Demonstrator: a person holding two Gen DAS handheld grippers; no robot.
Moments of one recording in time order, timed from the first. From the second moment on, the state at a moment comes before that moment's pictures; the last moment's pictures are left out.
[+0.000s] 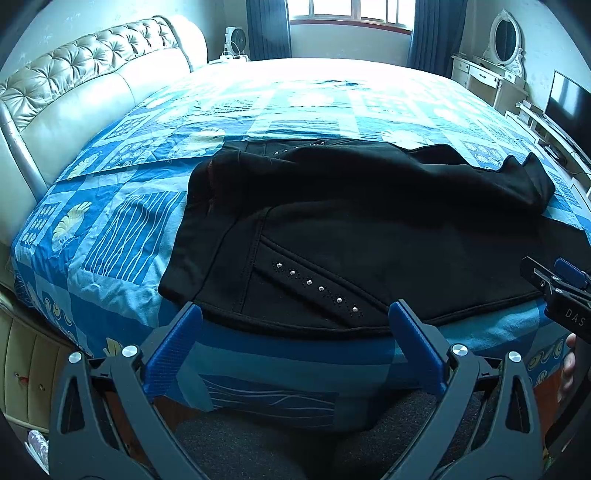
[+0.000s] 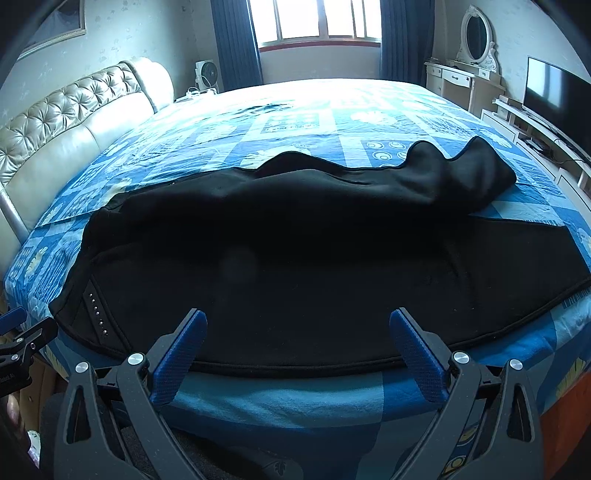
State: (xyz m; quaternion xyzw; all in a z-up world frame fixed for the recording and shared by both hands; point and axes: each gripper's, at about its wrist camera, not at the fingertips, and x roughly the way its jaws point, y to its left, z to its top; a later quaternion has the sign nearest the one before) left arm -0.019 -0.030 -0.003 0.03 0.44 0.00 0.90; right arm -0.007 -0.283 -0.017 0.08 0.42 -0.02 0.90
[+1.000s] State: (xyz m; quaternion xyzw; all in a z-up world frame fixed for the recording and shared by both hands) left arm -0.018 -0.026 -0.008 0.03 0.44 0.01 0.90; right arm -0.006 -0.281 -0.025 0.08 0.43 -0.02 0.90
